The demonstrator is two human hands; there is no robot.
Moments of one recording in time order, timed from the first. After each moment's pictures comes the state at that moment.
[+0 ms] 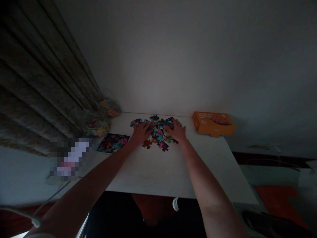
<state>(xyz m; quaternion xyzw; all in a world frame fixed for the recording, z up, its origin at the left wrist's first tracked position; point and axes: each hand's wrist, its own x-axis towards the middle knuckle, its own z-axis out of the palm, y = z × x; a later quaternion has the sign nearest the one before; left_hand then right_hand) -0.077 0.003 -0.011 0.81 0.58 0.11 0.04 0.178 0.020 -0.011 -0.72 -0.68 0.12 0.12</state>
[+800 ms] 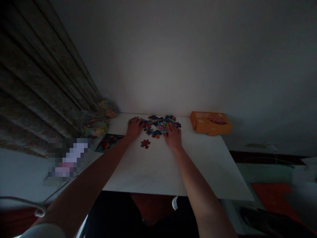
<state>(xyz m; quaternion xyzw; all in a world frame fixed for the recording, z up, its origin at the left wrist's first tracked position) -0.093 0.035 -0.001 0.75 0.65 0.12 0.02 0.162 -0.016 -0.029 -0.67 -0.72 0.04 0.17</state>
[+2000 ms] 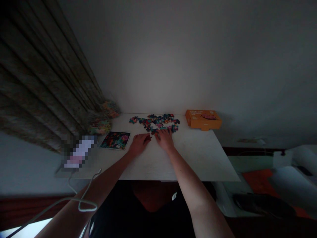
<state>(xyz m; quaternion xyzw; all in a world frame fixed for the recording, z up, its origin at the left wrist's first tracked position) -0.078 -0.082 -0.006 0.82 0.54 0.16 0.09 0.126 -0.062 -0.015 -0.59 -0.78 0.02 0.22</state>
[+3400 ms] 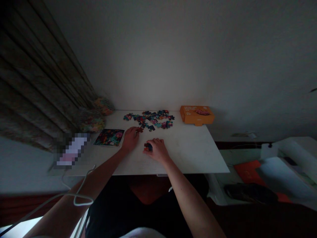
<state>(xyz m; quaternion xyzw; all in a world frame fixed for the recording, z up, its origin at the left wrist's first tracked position) -0.086 -0.073 -0.014 0.76 0.56 0.32 0.09 0.121 -0.148 -0.006 -0.52 -0.81 0.11 0.23</state>
